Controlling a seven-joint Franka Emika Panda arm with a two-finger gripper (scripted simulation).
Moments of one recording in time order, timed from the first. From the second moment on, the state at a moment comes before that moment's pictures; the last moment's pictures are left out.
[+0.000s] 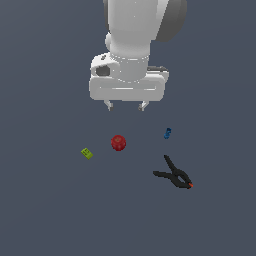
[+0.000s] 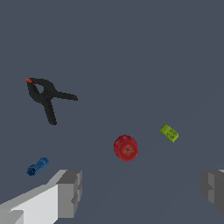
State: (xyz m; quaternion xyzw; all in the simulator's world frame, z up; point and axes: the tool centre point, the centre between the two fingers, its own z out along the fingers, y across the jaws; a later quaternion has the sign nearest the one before) arm 0.000 -0.006 0.327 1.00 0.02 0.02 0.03
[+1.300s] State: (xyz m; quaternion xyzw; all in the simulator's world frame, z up) arm 0.009 -0.015 0.322 1.00 0.07 0.03 0.04
